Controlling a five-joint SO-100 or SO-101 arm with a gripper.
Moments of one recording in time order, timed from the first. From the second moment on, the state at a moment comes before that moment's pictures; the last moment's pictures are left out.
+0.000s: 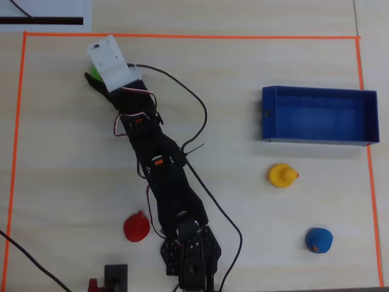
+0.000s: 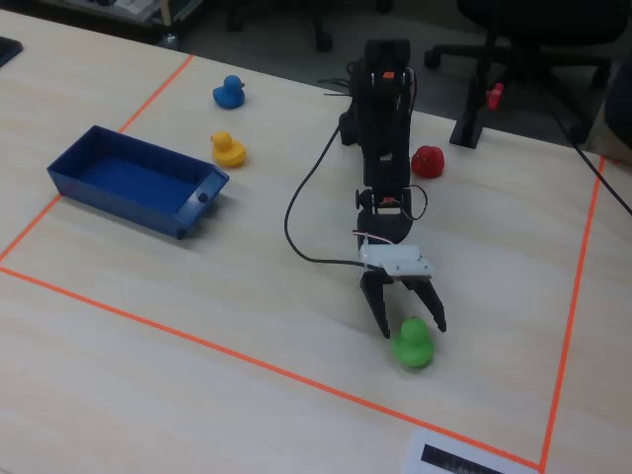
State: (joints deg) arm -19.6 54.8 101.2 -32.0 -91.8
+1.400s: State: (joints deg) arm 15.6 113.6 100.5 41.3 -71.5
